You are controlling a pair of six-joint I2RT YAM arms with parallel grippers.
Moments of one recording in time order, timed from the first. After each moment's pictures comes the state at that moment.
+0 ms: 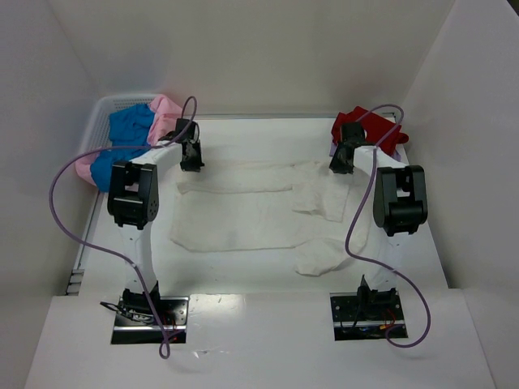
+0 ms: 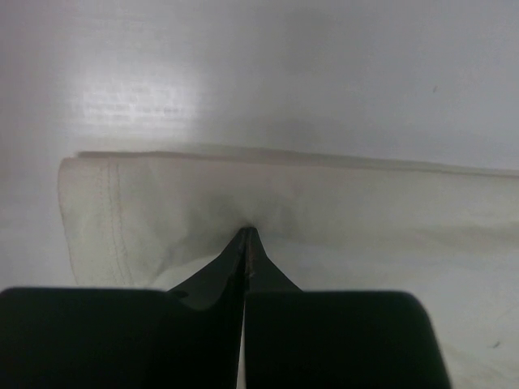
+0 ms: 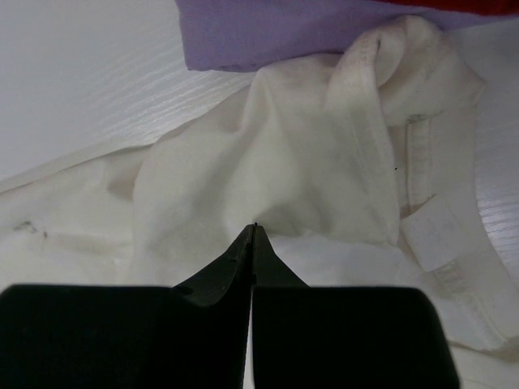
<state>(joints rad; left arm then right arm) -0.12 2.17 1.62 -0.45 -0.04 -0.26 0.06 1.98 1.37 -0.35 0.09 0.43</state>
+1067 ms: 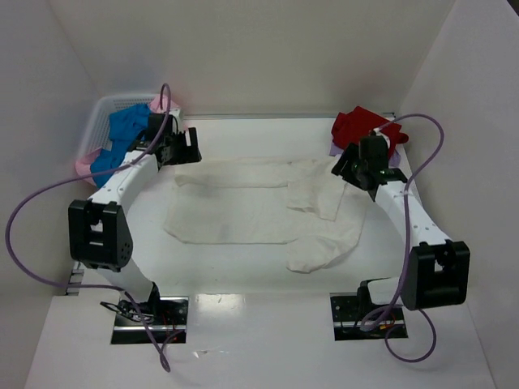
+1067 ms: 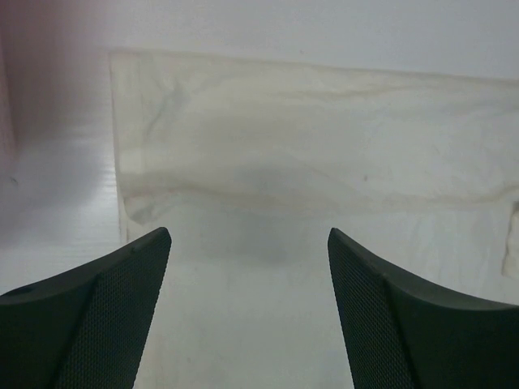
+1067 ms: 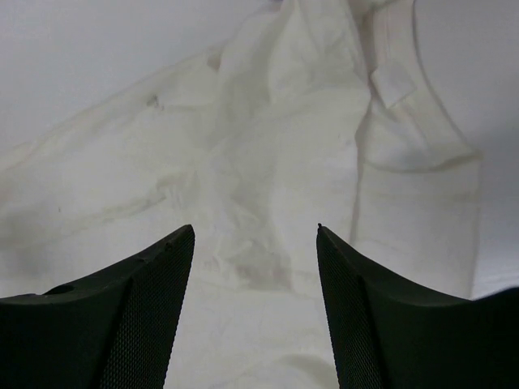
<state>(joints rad) -0.10 1.66 1.35 -0.44 0.07 -0.23 0.09 1.33 1.01 -0.40 0.05 0.57</state>
